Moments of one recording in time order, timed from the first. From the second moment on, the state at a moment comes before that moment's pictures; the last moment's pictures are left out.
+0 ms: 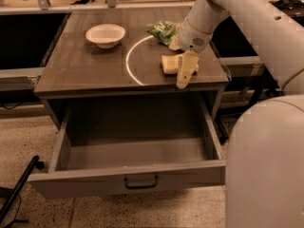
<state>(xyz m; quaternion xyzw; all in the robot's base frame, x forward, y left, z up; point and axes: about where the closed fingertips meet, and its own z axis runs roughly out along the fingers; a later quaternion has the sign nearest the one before) 0.670 -0.085 0.844 -0.71 0.68 0.11 0.16</state>
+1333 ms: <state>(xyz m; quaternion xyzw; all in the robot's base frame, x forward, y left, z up) 0.664 -0.095 0.861 -0.70 0.68 0.10 0.18</state>
